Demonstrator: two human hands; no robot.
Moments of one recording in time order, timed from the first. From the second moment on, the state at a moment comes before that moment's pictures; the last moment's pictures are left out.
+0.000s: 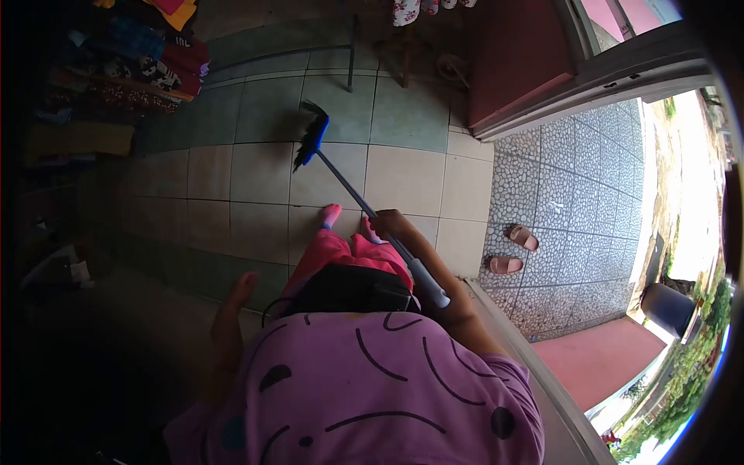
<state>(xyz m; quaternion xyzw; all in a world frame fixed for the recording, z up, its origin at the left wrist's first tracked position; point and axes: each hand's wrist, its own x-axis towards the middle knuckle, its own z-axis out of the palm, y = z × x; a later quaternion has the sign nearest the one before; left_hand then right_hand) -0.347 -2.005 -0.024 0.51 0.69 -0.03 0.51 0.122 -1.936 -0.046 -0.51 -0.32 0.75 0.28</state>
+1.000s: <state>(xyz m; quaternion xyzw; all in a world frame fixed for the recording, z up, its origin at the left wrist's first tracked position) -0.339 -1.989 -0.007 0.42 0.72 0.03 0.56 0.300 -2.175 0.004 -0.74 0.07 0.57 0.35</state>
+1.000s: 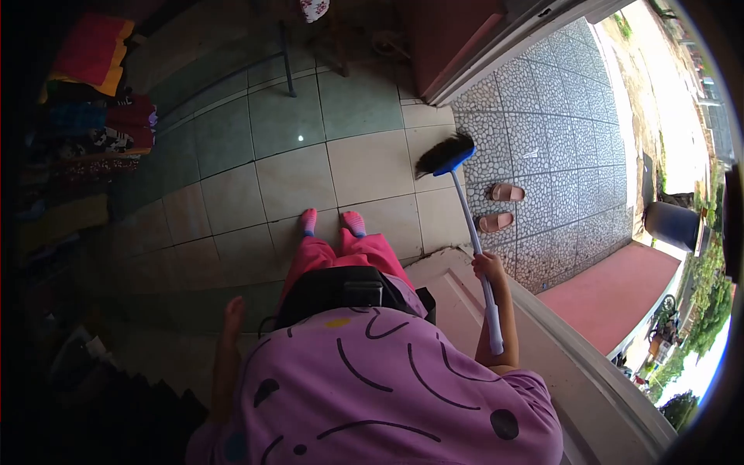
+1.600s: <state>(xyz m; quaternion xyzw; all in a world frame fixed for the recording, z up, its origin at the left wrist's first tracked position) -0.357 -1.924 0.021 0.46 0.70 -0.14 0.54 0.390 -2.271 -0.056 -0.82 0.32 0.23 0.42</state>
